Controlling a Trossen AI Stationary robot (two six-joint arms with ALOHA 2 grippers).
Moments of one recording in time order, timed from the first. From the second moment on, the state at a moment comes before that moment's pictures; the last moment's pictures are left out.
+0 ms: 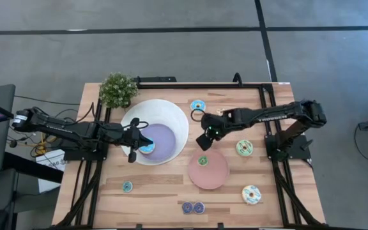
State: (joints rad) left arm -0.13 0.79 0.44 -0.05 -0.14 -0.10; right arm -0.04 1.56 1.14 -0.68 -0.08 0.77
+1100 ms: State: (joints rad) left arm -0.13 0.79 0.44 -0.04 -0.38 -0.15; right arm -0.60 1.58 1.14 -0.80 -0.09 0.49
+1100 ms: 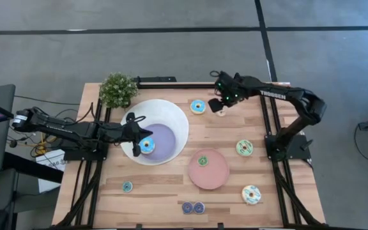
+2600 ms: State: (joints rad) left arm -0.13 0.79 0.44 -0.06 -0.38 -0.15; right arm -0.62 1.82 1.14 -0.77 0.02 0.44
